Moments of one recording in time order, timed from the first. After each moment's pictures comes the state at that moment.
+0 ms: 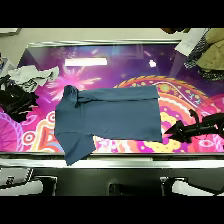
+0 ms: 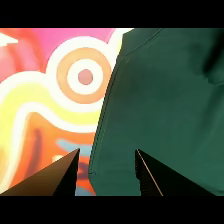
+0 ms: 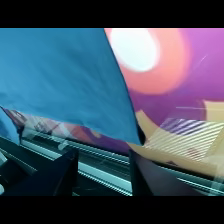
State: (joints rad) left arm 0.36 -1.45 1.40 1.26 -1.42 -1.58; right arm -0.57 -1.42 0.84 2.21 -1.46 -1.92
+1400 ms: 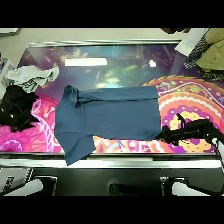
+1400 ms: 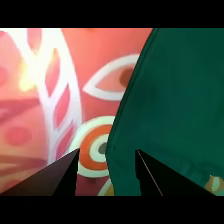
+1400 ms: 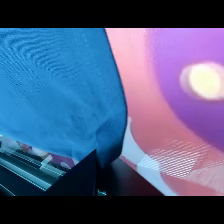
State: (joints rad) left arm 0.54 -1.29 0.99 1.10 -1.31 -1.39; right arm -0.41 -1.41 0.66 2.25 -1.21 -1.95
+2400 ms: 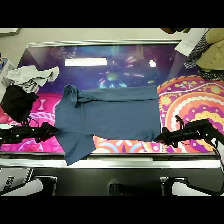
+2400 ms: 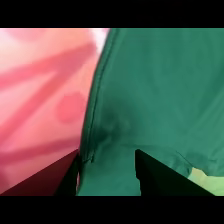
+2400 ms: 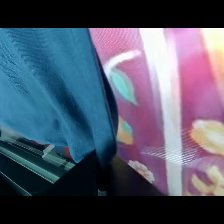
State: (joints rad) left arm 0.50 -1.32 0.63 0.80 -1.09 -1.15; right arm -0.41 -1.41 0.66 2.27 -1.26 -1.95
